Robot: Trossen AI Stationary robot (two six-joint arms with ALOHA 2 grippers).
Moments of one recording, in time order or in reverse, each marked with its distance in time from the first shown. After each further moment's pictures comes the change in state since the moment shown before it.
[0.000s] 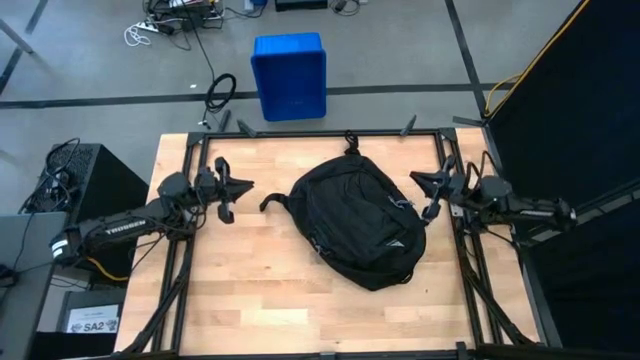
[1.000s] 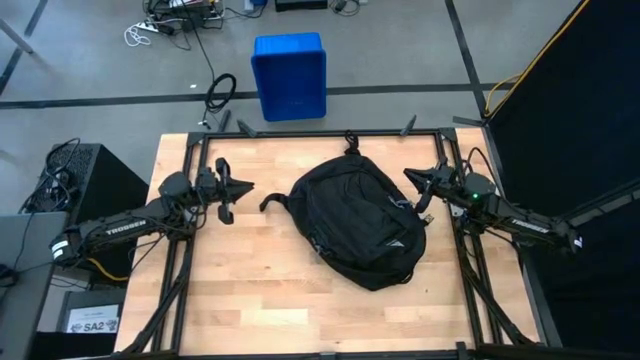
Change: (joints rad) left arm 0.006 0.001 0.000 -0.026 0.019 0.006; right arm -0.289 0.025 -0.113 -0.012 -0.180 0.272
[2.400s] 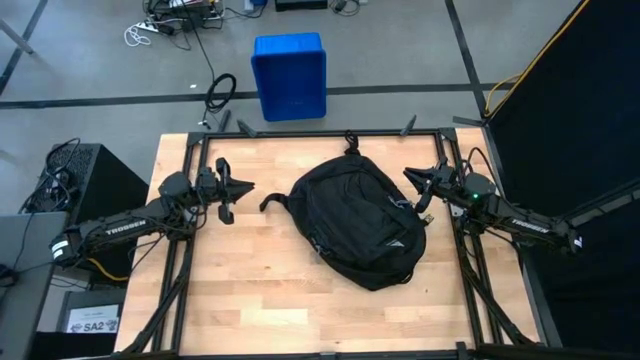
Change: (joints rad) left arm 0.000 0.000 0.000 -0.001 -0.001 0.000; right arm 0.000 0.000 -0.001 0.004 0.000 0.000
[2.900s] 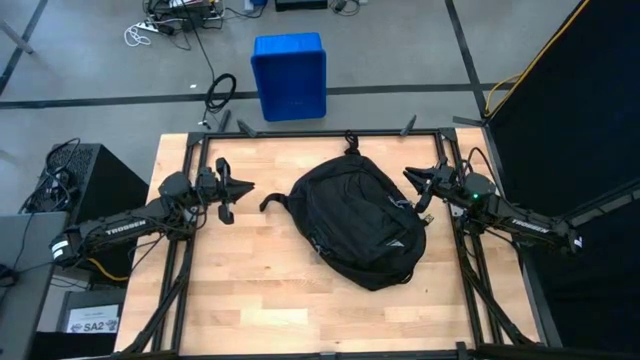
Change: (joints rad) left arm 0.000 0.000 0.000 0.000 0.000 0.000; right arm 0.000 0.000 0.000 0.000 0.000 0.000
